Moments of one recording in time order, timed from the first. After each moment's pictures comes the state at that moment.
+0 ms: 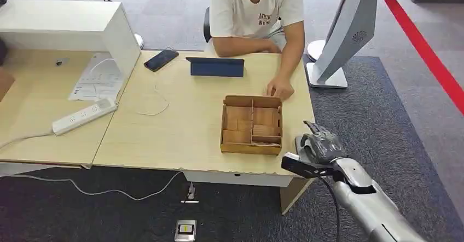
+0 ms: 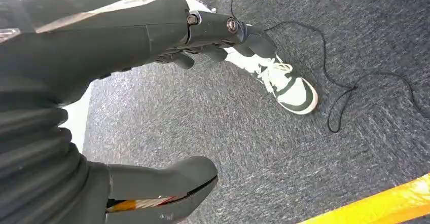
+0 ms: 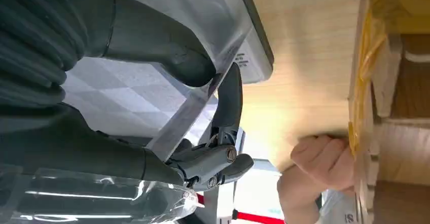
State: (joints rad) left arm -0.12 -0.01 -0.10 -0.17 -0.44 0.46 0.11; right arm -0.60 -0.32 0.70 -0.68 0.87 -0.16 -0.12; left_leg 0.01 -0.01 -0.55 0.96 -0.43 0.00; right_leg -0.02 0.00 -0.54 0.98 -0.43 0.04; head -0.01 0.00
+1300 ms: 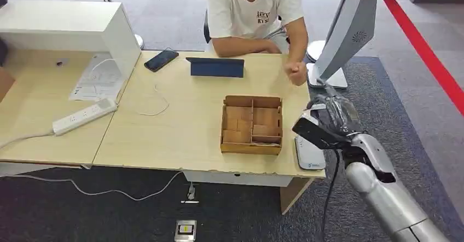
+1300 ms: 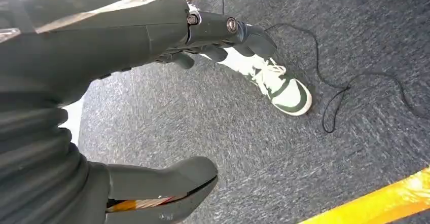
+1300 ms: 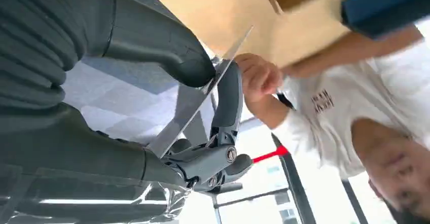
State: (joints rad) left arm -0.12 0.01 -0.10 -0.17 -0.46 0.43 0.08; right arm -0.58 -0.41 0.56 -1.21 0.63 -0.09 0.01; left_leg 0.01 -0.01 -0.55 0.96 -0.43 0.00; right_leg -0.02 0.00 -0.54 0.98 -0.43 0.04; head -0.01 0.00
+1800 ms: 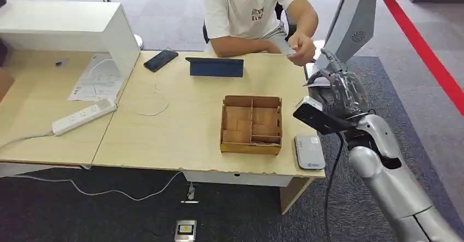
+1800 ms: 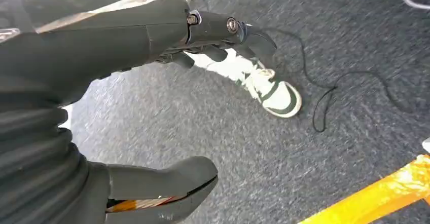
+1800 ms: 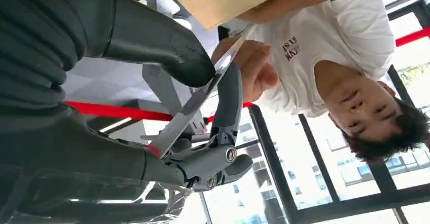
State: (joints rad) left arm -0.12 0.03 -0.11 -0.17 -0.50 0.40 0.03; right arm -0.66 -0.37 0.54 -1.24 0.71 -0.12 -0.05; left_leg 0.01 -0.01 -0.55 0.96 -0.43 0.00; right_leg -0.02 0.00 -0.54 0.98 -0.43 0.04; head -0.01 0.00
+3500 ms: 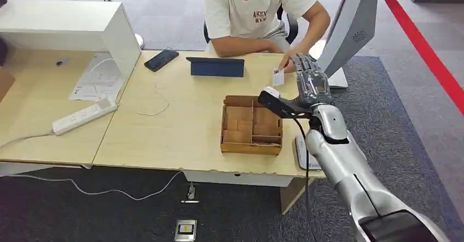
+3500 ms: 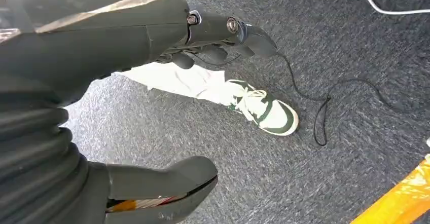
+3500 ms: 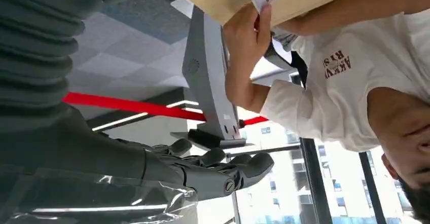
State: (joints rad) left arm -0.12 0.13 -0.18 -0.18 -0.55 0.30 -0.06; right arm -0.87 -0.03 0.49 -0.58 1.04 -0.32 -0.03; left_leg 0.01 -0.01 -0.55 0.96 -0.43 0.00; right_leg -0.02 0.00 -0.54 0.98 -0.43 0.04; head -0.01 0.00
